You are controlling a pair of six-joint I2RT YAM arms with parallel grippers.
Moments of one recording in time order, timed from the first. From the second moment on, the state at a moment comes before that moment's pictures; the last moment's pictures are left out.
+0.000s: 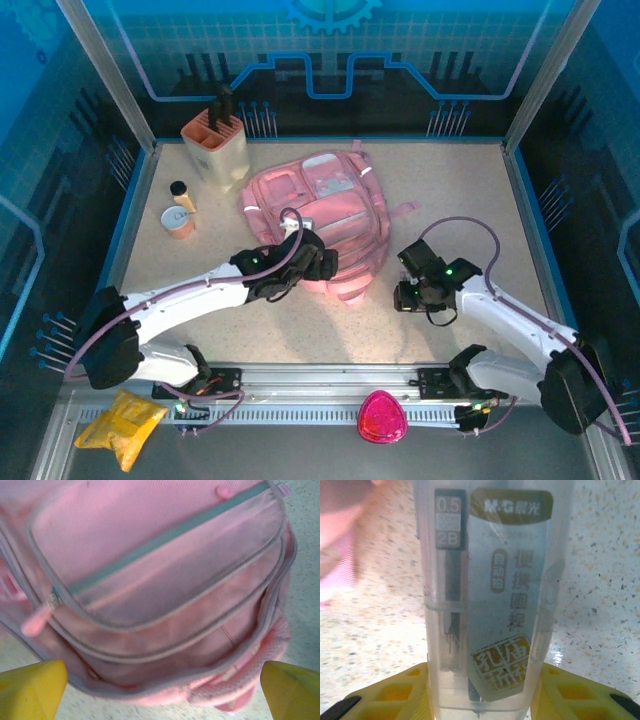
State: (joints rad) left arm -0.87 1.38 0.98 -0.47 -0.37 -0.67; right arm 0.55 1.08 0.70 -0.90 0.02 0.56
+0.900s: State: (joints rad) left arm -0.75 1.77 1.26 -0.47 -0.40 -0.02; right arm 0.50 1.13 0.88 -0.92 -0.14 0.41
